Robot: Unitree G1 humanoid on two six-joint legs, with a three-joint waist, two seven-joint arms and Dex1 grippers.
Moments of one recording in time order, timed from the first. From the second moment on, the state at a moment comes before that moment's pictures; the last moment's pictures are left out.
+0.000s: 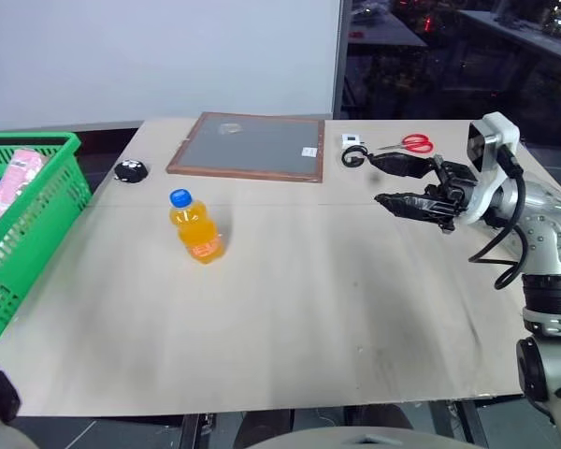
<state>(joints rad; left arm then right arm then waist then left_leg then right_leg) -0.53 1.08 0.58 0.64 -0.29 0.36 -0.56 -0.65 -0.54 -0.09 0.02 0.81 0.62 1.28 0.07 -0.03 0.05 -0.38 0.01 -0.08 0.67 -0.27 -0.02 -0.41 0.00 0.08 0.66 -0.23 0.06</state>
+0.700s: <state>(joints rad) 0.22 0.68 0.58 -0.27 -0.61 0.49 -0.80 -0.58 -0.62 -0.06 0.00 0.73 0.57 1.31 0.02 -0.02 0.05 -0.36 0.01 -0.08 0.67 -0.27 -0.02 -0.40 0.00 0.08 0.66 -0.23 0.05</state>
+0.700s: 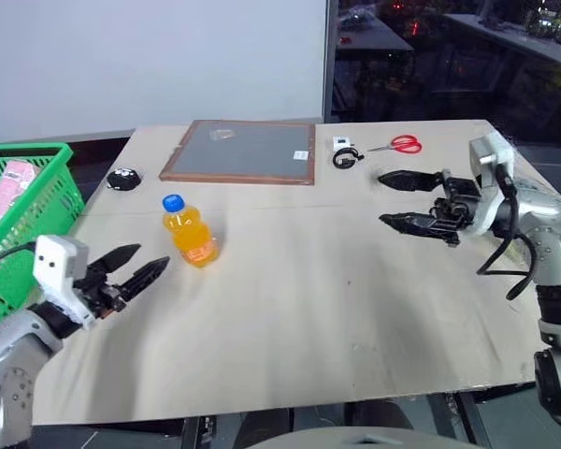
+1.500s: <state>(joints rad) -0.12 0.46 0.31 0.08 -0.30 0.14 -0.53 -0.57 -0.60 -0.04 -0.03 0.69 0.54 1.30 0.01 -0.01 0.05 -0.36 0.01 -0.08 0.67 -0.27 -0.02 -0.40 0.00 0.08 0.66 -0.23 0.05</state>
